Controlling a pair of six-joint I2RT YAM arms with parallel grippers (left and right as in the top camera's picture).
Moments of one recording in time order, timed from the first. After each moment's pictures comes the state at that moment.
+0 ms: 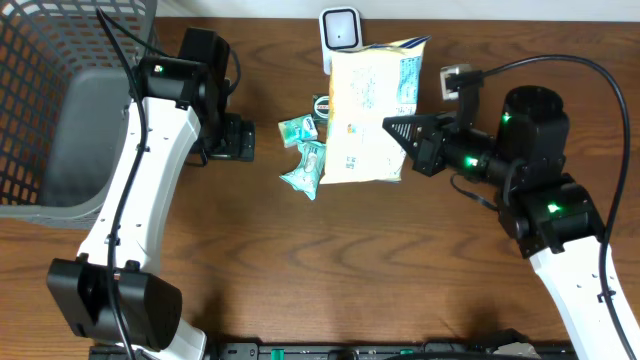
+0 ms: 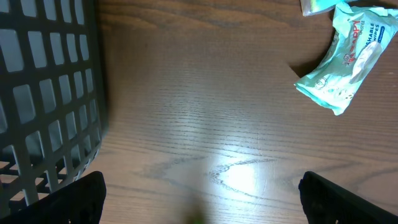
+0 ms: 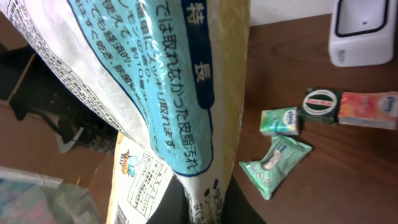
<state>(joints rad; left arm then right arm) -0.17 1.72 1.70 -1.41 -0.09 -0.15 0.26 1.17 1.14 -0.41 -0.66 0.46</state>
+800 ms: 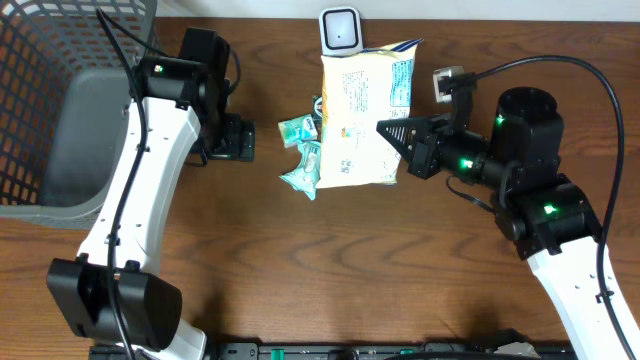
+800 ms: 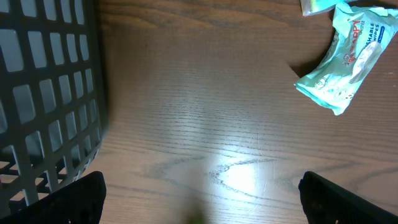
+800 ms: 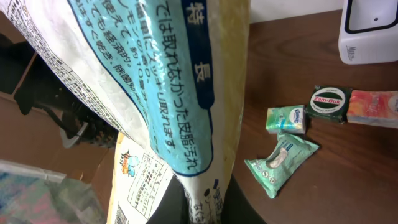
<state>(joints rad) -0.17 1.72 1.70 -1.41 -0.09 -0.15 0.28 1.17 1.14 -0.41 -0.66 0.46</state>
